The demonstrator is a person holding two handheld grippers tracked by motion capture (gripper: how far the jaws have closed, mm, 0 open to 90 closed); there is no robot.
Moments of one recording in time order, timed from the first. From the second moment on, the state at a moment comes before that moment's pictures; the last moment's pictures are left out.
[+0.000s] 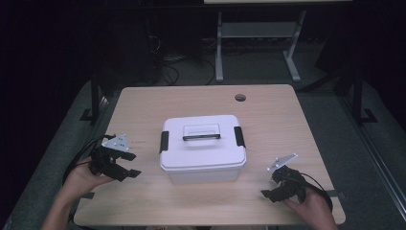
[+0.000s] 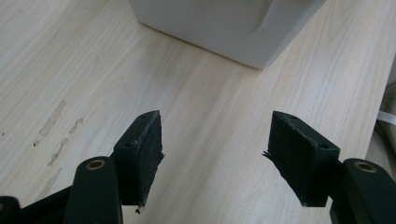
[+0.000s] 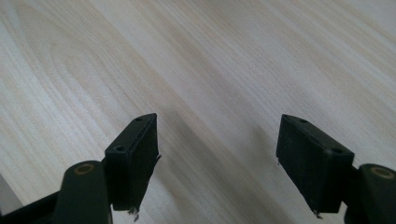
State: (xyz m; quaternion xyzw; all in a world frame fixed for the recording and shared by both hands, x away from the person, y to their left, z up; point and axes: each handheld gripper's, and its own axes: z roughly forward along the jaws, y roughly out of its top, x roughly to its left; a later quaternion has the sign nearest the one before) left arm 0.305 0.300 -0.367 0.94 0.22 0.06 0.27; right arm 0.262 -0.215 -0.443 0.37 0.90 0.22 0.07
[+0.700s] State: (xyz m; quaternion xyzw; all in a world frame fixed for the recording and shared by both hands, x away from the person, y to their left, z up) left arm 0.296 0.310 -0.385 0.93 0.23 0.06 0.26; right arm 0.263 -0.214 -0.444 0.37 0.90 0.21 0.06
